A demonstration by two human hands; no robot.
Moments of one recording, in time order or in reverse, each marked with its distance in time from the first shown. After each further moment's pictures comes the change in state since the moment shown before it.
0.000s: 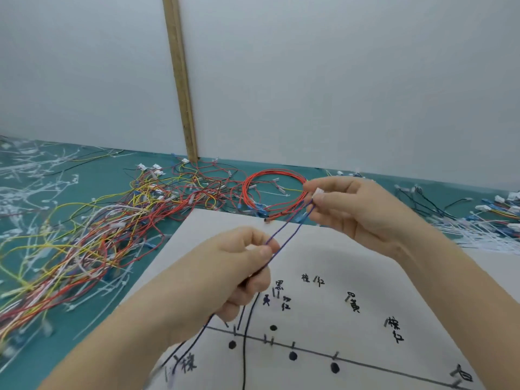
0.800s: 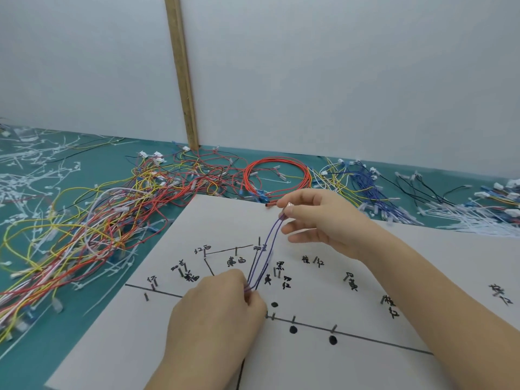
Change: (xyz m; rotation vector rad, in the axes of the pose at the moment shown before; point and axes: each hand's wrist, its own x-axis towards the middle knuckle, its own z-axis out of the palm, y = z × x) left_hand -0.009 -0.067 0.022 1.020 0.582 0.044; right_hand 0.008 0.042 0.016 -0.264 -0.067 0.088
